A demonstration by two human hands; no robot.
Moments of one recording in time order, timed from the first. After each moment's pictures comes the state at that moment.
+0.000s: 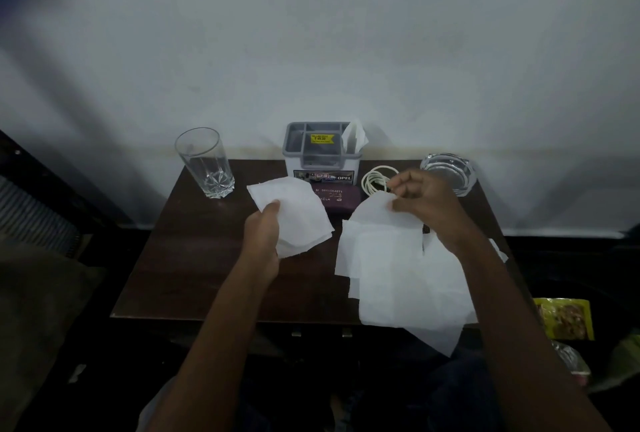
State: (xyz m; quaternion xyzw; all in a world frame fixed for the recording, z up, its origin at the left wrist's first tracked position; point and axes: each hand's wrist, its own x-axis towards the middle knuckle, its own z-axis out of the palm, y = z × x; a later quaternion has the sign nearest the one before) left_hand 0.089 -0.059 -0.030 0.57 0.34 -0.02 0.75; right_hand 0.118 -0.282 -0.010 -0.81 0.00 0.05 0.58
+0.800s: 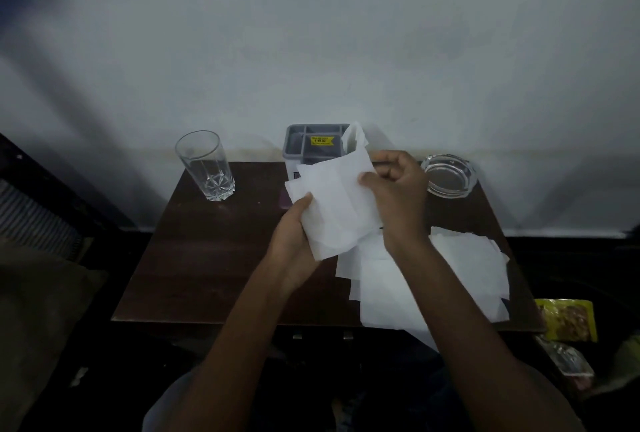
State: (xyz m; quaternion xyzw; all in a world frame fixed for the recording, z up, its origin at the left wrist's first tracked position) left_hand 0.081 -0.090 -0.021 0.37 0.23 -0.16 0.89; right_hand 0.104 -0.210 0.015 -0.70 0.13 -0.11 0.70
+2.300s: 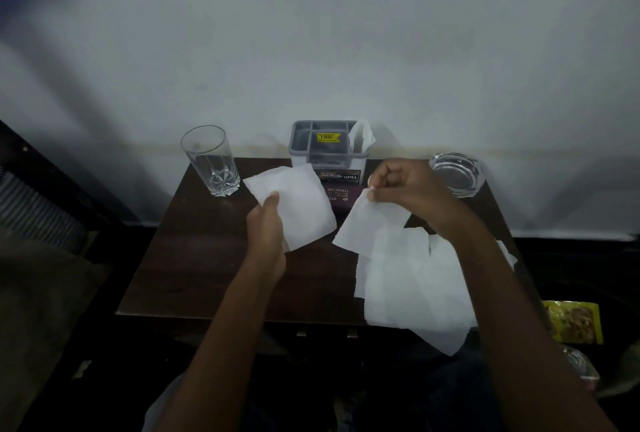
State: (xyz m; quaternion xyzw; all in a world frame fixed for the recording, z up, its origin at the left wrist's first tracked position) left_hand 0.088 -0.064 -0.023 0.54 0.32 0.05 0.78; right_hand 0.121 -0.254 0.015 -0.81 -0.10 0.10 0.56
